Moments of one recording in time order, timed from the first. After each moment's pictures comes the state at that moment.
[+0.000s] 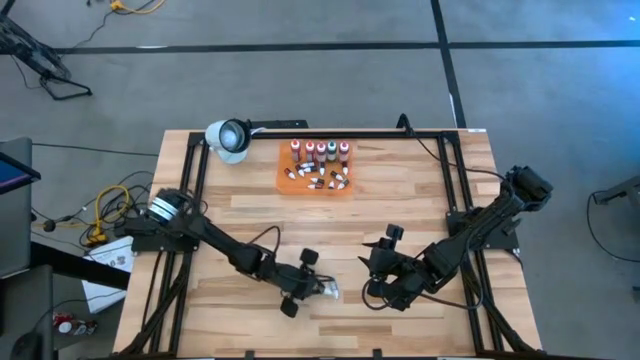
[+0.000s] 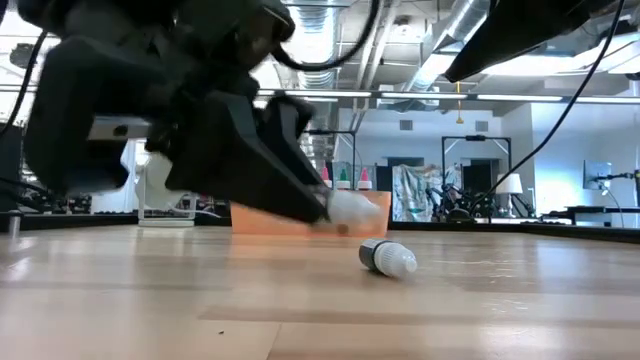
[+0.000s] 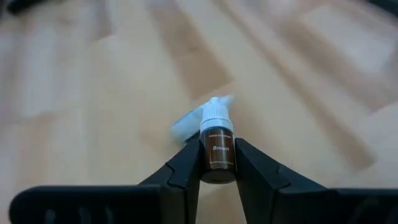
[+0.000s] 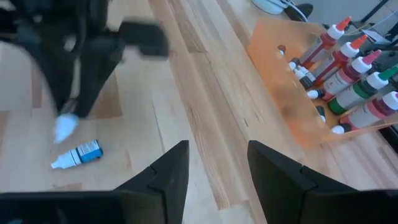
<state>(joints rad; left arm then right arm) -0.43 1.93 0.89 0.46 -0.16 0.15 0.65 1.56 1.05 -0.58 0.84 0.57</state>
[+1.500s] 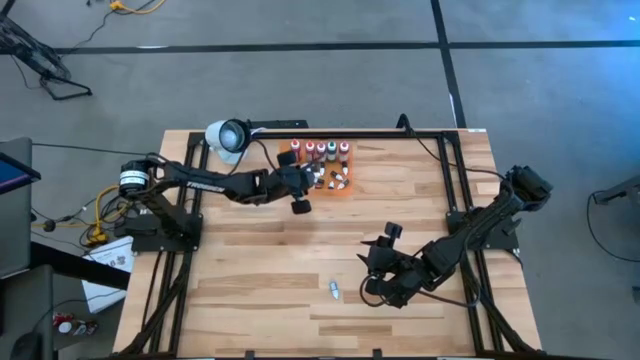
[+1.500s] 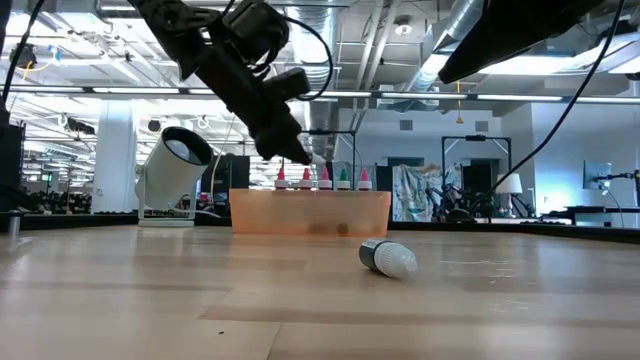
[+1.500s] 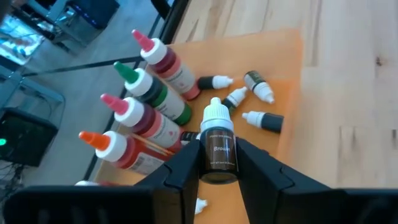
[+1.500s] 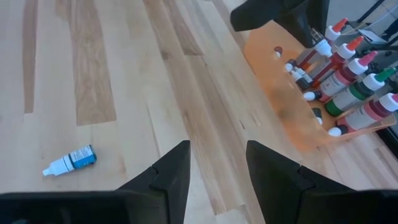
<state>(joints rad) 0.18 1.62 0.89 0.12 -0.42 0.30 0.63 1.56 1.05 -0.56 0.84 0.55</state>
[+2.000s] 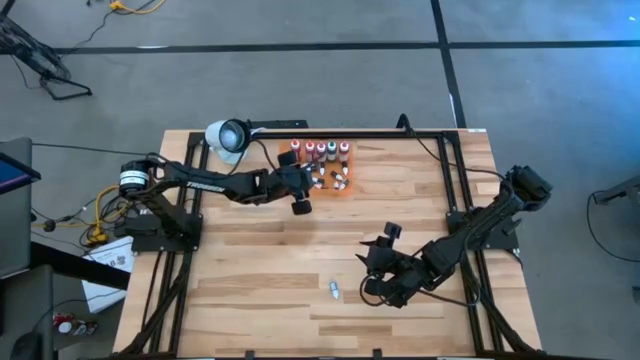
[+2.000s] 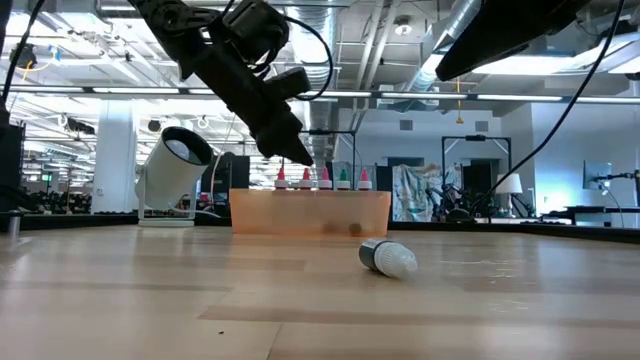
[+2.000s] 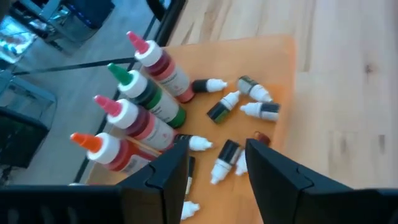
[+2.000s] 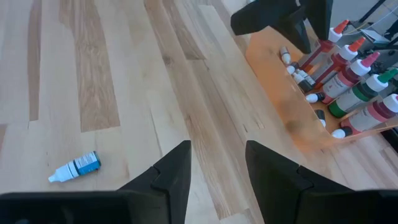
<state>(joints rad) 0.17 1.62 0.89 0.13 -0.40 0.28 0.63 1.56 1.05 -0.54 0.84 0.55</state>
